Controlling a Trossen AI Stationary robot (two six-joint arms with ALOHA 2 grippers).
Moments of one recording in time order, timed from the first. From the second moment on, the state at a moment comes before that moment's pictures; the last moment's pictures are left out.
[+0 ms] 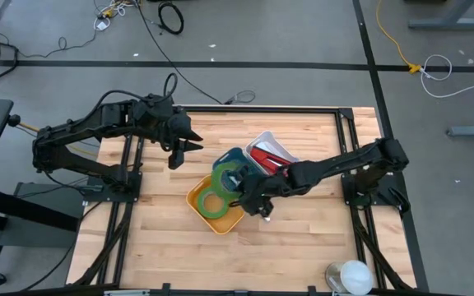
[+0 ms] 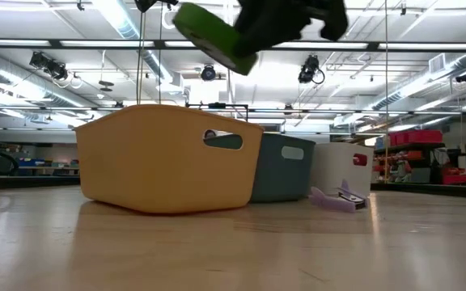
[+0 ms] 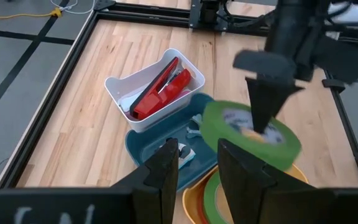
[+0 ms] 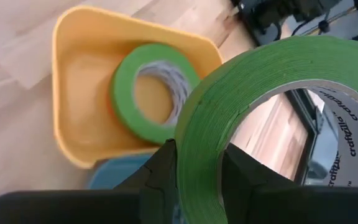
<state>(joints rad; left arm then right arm) 0.19 1.18 1.43 -0.89 0.08 0.01 0.23 1.73 1.41 -0.49 0.22 -0.75</state>
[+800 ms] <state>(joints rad) 0.19 1.18 1.43 -0.86 0.08 0.01 0.23 2.01 1.48 -0.33 0.05 -0.76</state>
